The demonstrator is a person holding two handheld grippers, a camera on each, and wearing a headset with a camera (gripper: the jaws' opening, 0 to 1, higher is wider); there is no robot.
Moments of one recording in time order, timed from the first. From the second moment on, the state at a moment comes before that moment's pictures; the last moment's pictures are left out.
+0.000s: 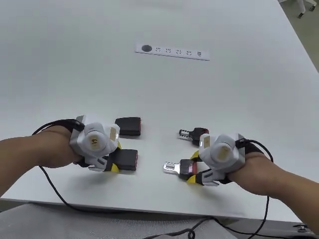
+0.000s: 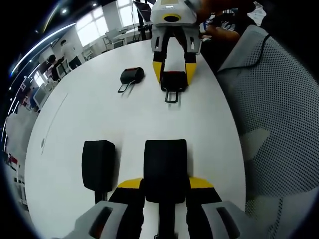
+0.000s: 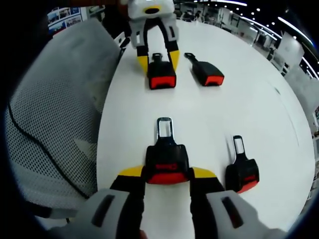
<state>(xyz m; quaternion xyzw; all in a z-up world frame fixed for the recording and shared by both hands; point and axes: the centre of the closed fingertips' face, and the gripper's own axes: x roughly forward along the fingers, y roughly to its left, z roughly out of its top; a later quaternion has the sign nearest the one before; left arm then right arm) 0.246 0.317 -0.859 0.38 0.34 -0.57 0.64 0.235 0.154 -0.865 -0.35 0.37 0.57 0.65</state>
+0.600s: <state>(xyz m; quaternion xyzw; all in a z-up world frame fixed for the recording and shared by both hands) 0.247 0.317 -0.860 0.38 0.35 -0.58 0.64 0.243 0.220 -0.866 -0.32 0.34 0.58 0.67</state>
